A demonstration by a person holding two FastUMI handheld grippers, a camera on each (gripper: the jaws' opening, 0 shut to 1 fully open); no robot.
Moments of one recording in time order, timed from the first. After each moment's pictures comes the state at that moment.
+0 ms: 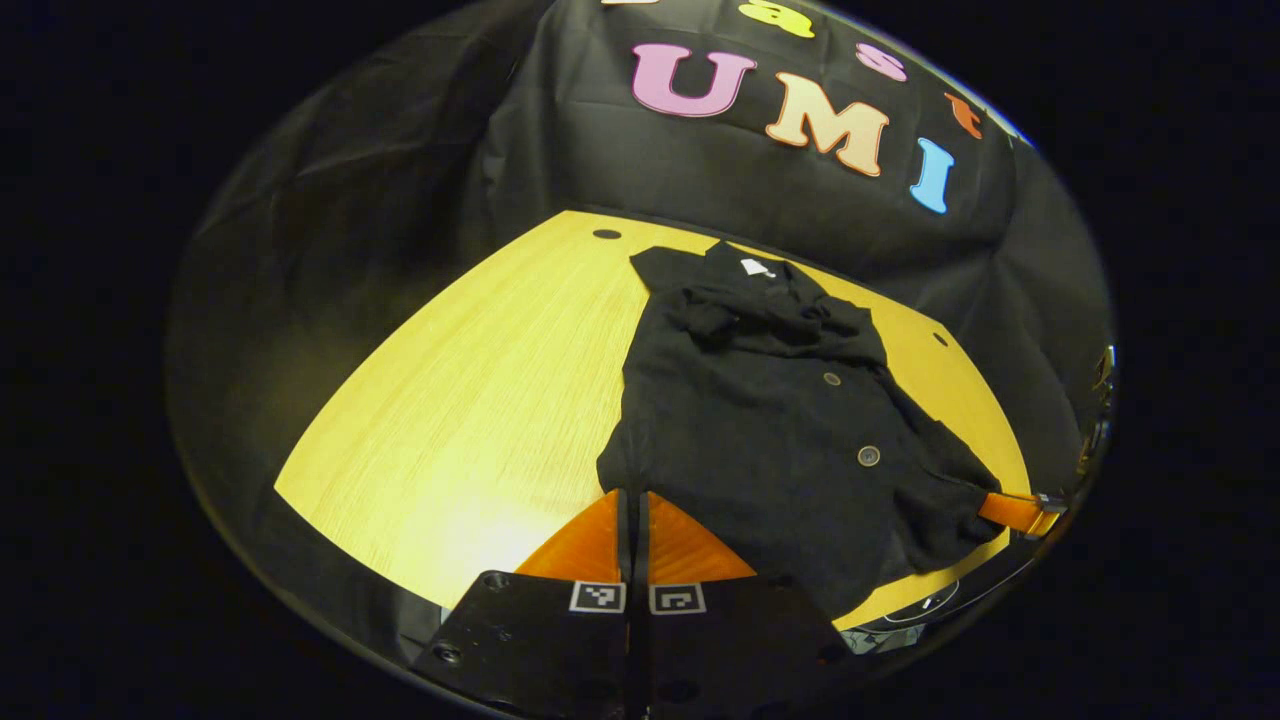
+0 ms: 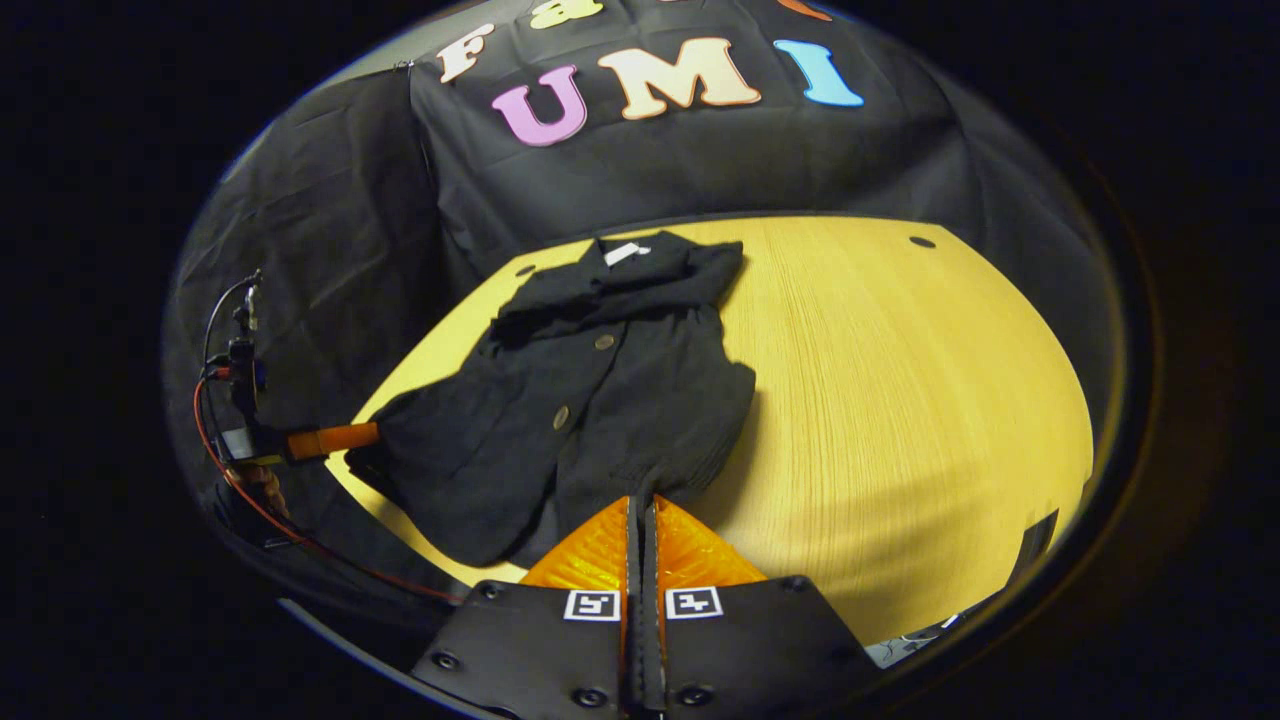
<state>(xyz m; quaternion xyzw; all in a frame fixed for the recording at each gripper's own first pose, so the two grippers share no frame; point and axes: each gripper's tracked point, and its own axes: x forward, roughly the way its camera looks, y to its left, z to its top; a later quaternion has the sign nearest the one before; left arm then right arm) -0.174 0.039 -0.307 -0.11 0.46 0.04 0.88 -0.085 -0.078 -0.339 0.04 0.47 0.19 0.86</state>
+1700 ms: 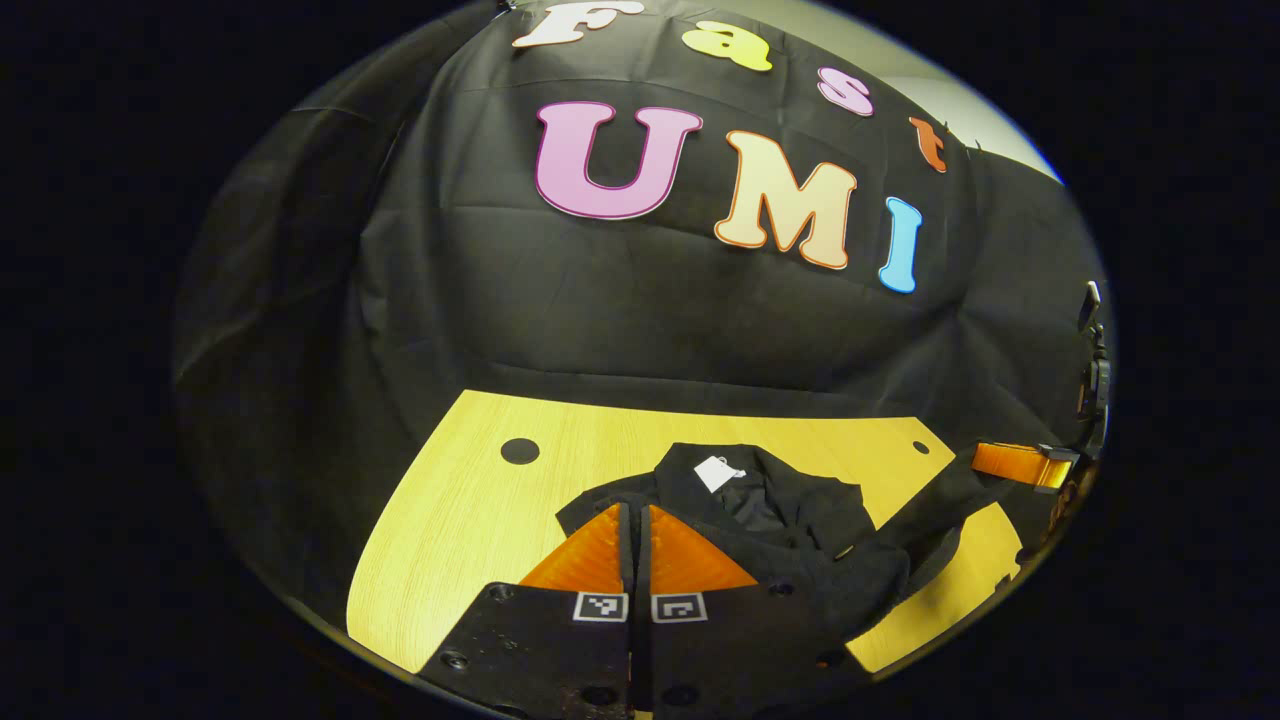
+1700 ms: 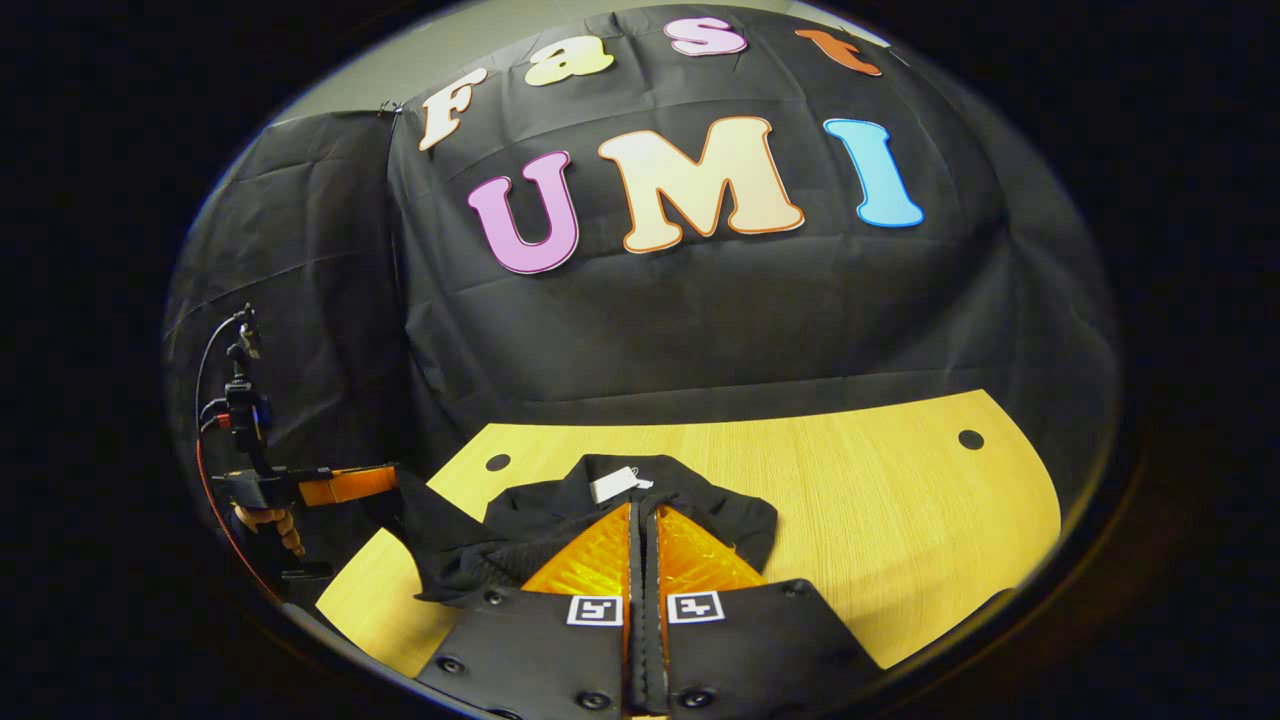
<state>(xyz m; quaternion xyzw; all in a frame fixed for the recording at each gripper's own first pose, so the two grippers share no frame) 0.148 0.058 -0.255 -0.09 0.32 -0.06 0.94 0.219 0.005 -0.228 0.04 0.32 0.16 0.93</state>
